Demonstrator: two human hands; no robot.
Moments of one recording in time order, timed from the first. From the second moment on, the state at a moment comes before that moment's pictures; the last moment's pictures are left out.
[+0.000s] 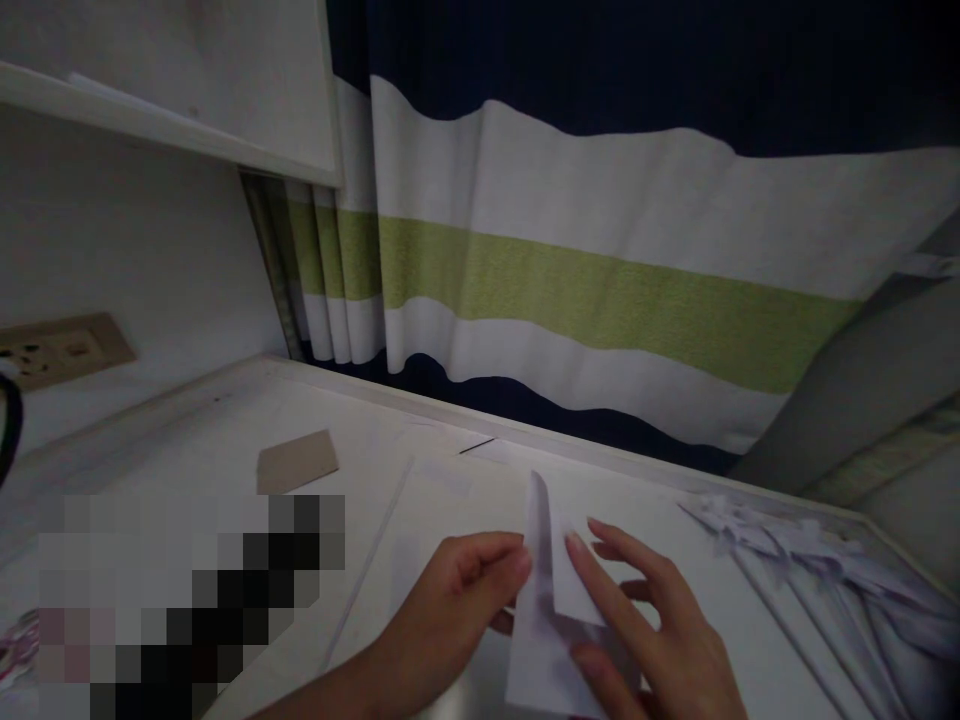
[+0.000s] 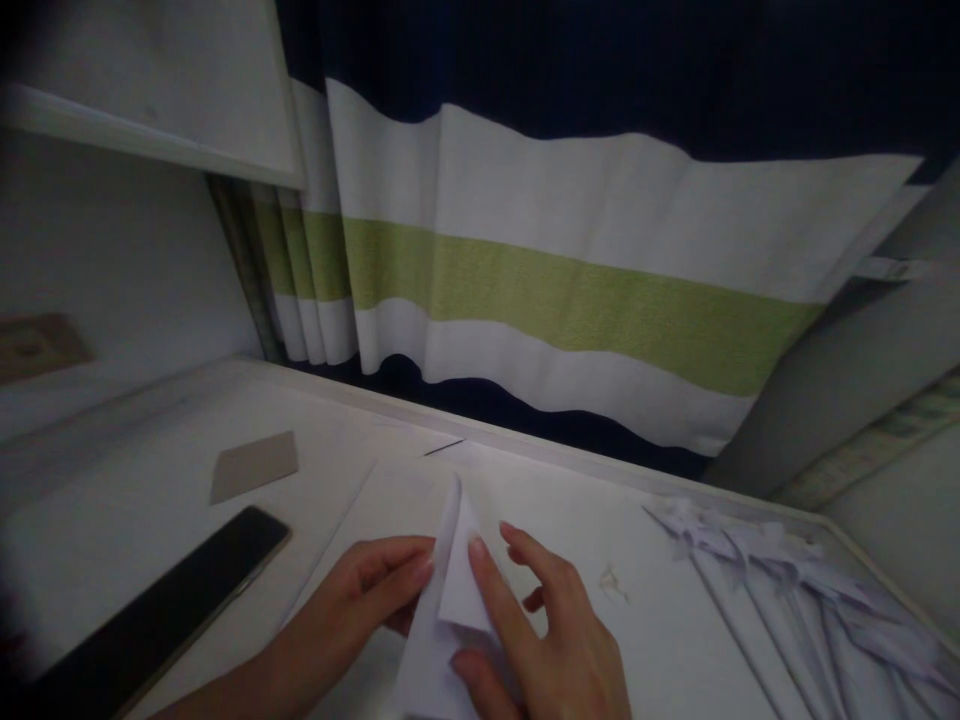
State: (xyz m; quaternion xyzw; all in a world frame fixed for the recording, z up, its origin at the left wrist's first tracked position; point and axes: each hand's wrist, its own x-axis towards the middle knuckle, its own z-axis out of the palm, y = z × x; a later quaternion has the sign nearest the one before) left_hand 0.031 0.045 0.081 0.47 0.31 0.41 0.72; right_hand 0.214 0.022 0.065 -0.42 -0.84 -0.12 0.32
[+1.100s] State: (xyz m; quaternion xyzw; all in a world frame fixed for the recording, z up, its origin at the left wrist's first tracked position) left_hand 0.028 0.035 0.093 0.65 0.34 0.16 0.66; right_hand 0.201 0.021 0.078 -0.52 -0.49 0.56 0.42
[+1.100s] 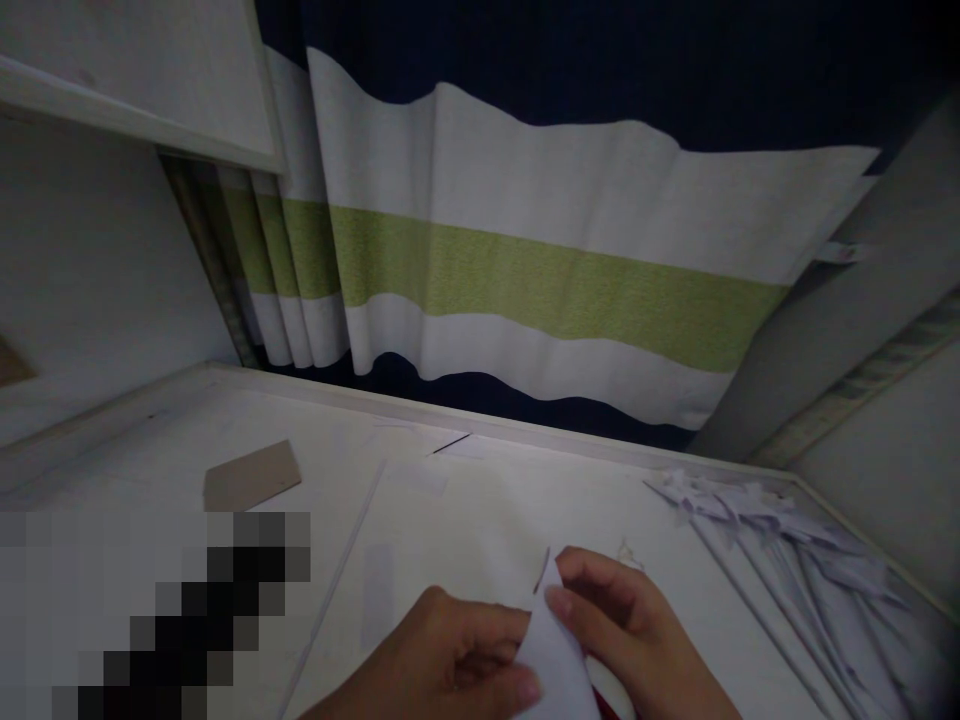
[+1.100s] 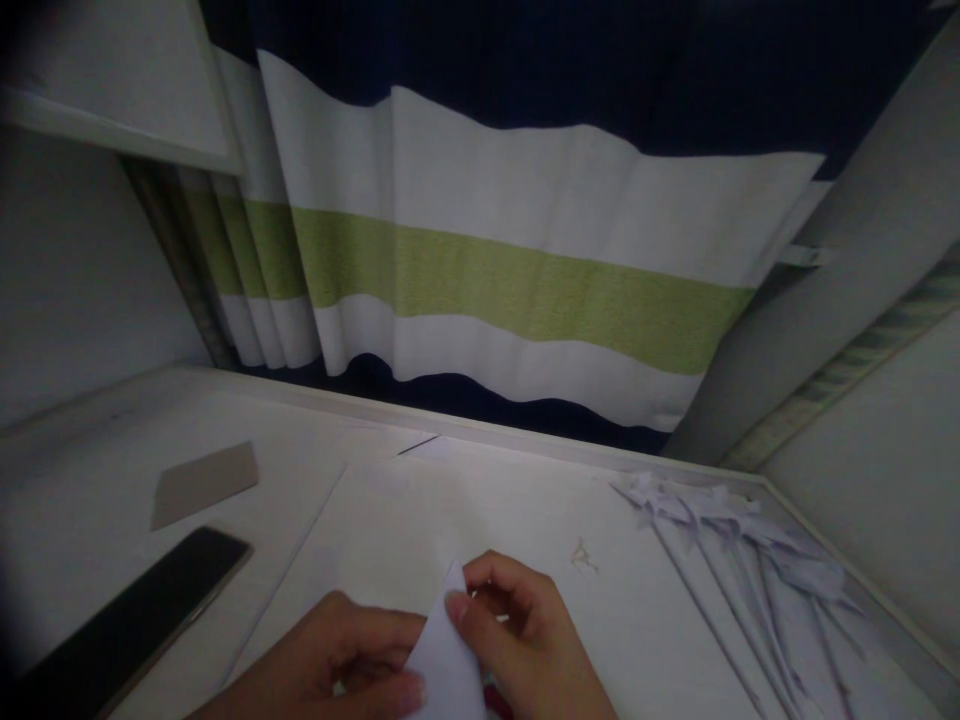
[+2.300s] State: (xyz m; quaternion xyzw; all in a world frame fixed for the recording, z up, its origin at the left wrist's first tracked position) left_hand 0.033 0.030 0.094 0.57 0.25 0.20 0.75; right_hand 0.199 0.024 0.079 -0.48 -0.43 0.61 0.47
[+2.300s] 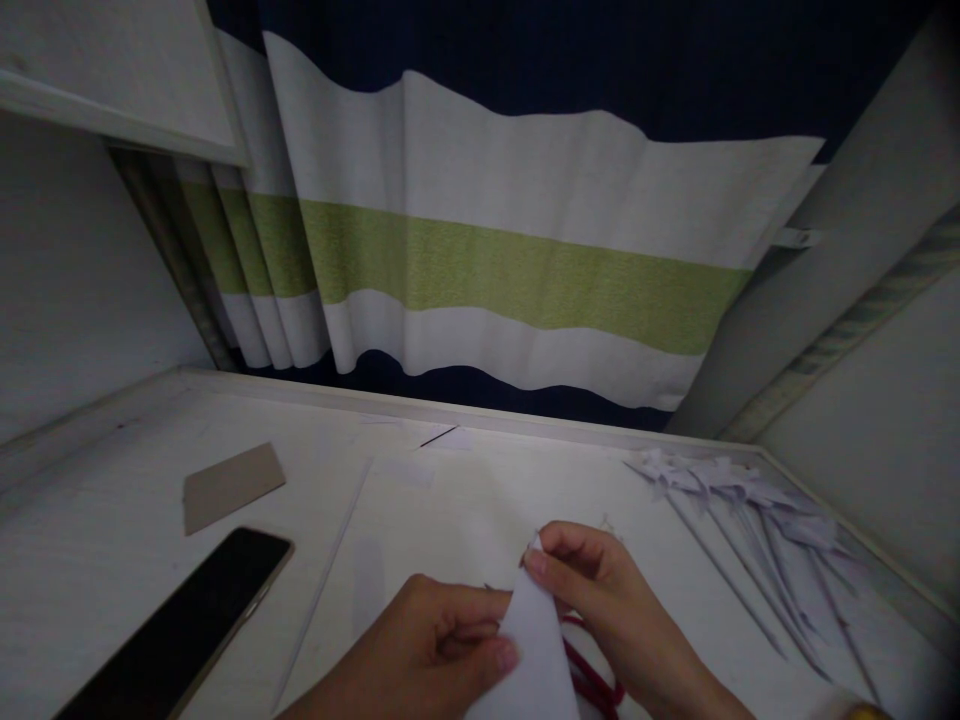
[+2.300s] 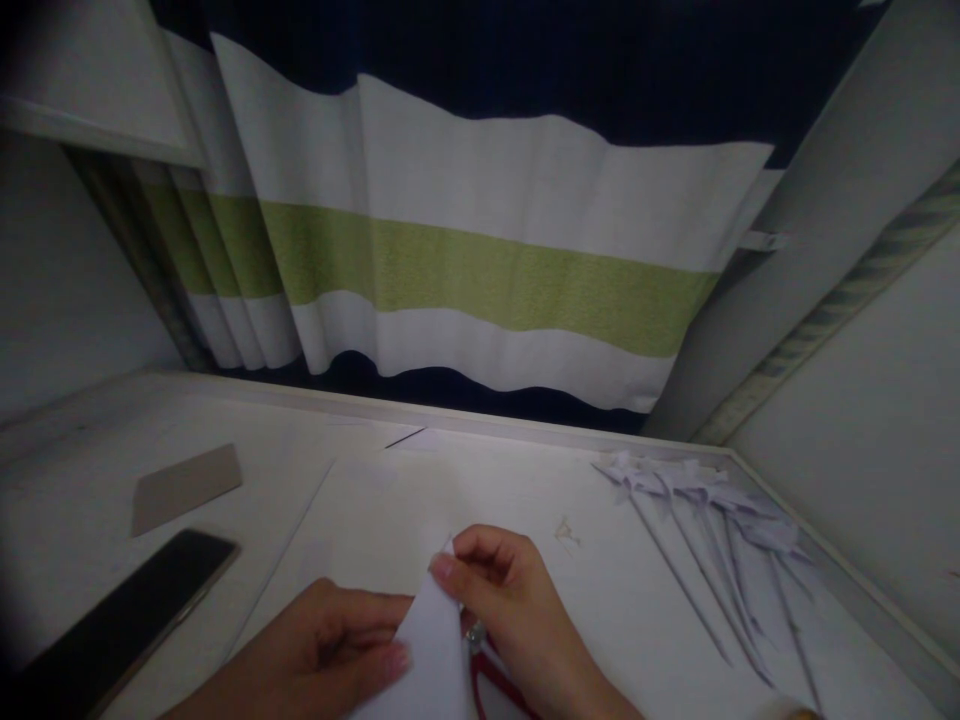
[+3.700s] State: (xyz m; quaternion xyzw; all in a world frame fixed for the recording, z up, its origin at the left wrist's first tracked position) left_hand 0.027 0.043 0.082 0.53 0.31 0.31 0.73; right_hand 0.208 0.026 0.077 -0.43 -0.51 0.59 0.46
